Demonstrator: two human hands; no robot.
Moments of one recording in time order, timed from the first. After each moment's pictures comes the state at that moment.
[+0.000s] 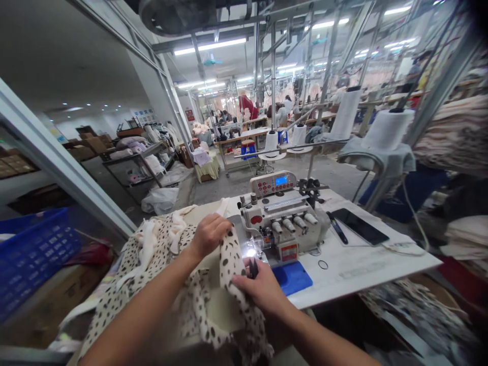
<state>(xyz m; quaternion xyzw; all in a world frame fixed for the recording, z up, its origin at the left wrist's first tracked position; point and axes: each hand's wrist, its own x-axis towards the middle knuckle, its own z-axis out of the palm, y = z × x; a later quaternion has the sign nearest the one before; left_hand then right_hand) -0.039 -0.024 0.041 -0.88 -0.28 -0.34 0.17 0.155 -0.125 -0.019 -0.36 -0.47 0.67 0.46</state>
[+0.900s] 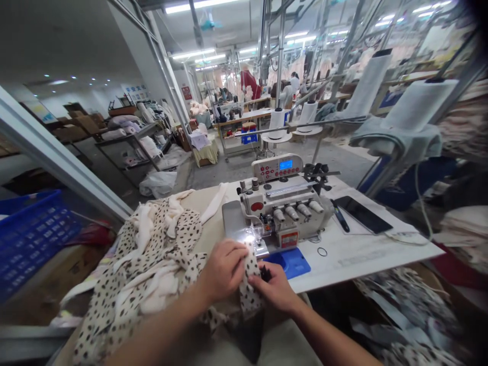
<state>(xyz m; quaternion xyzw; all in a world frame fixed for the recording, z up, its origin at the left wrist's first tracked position) 0.008 -0.129 -0.005 -0.87 -0.39 -0.31 -0.04 0.197 -0.126 -0.095 -0.35 -0.61 0.55 0.45</state>
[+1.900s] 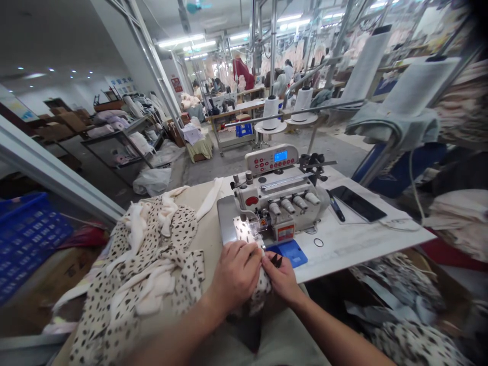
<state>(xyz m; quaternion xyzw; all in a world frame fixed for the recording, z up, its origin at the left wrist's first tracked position) 0.049 -0.138 -0.020 -0.88 -0.39 -0.26 0.11 0.202 -0.128 -0.111 -0.36 -0.43 0.63 0.54</state>
